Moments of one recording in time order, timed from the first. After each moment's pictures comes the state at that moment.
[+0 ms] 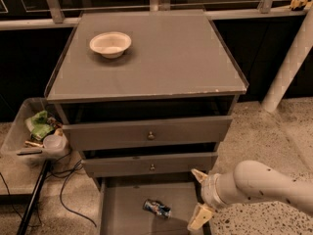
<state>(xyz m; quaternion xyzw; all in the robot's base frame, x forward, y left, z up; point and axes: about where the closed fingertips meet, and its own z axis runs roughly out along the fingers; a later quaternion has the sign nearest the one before) 0.419 -0.133 0.516 -0.60 0.74 0.15 0.26</state>
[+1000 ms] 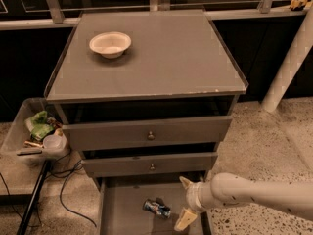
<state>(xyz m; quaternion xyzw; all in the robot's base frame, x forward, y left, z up) 0.449 -0.105 0.405 -0.60 0.74 0.15 0.26</state>
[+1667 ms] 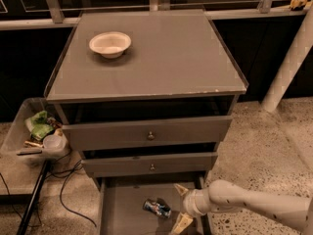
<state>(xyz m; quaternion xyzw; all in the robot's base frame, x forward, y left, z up) 0.457 -0.091 0.325 -0.61 0.71 0.20 0.29</state>
